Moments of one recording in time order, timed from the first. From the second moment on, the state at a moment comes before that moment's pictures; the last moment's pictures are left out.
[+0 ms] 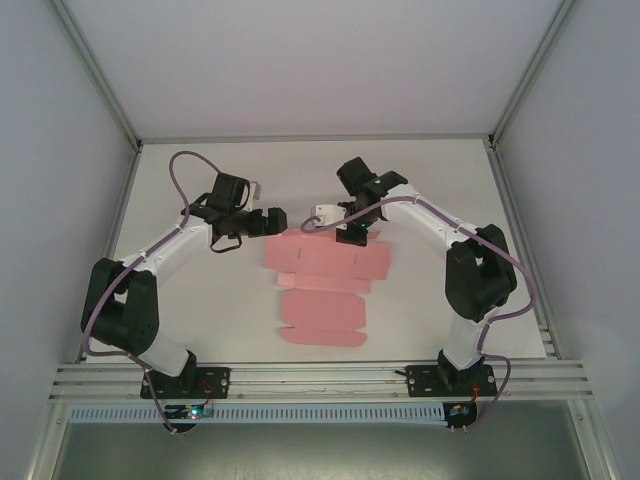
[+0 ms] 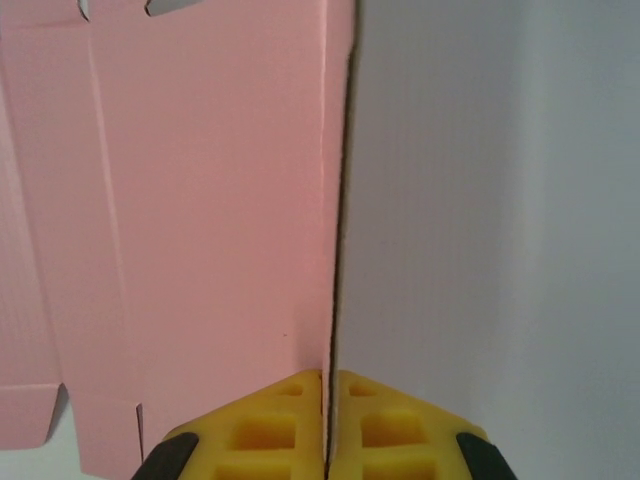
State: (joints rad) left arm -0.28 1.55 1.06 -0.43 0.37 -0.39; right arm 0.53 1.82 1.48 -0.90 -0.27 -0.97
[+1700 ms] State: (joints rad) left arm -0.41 1.19 0.82 -0.38 0.13 -0.46; right arm 0.53 1.62 1.20 -0.44 -0.28 -0.59
